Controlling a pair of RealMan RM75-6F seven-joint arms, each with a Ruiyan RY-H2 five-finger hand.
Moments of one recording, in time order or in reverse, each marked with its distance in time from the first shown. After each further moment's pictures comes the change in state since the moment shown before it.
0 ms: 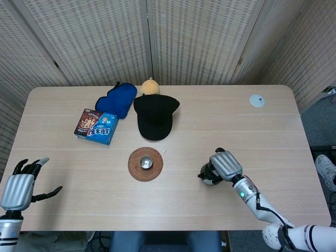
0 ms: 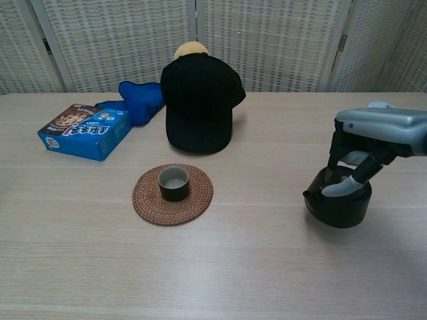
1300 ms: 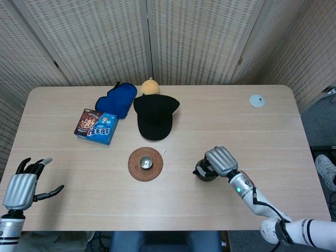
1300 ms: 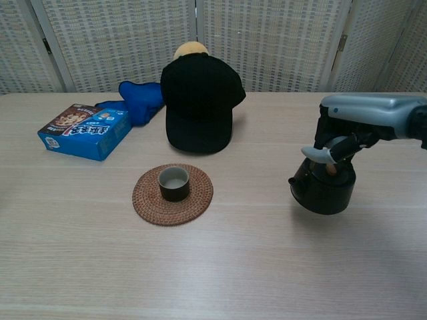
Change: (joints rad) left arm -0.009 -0.004 0.003 0.008 0.011 -0.007 -0.018; right arm 0.064 0.006 0.039 -0.001 0.019 -0.046 0.023
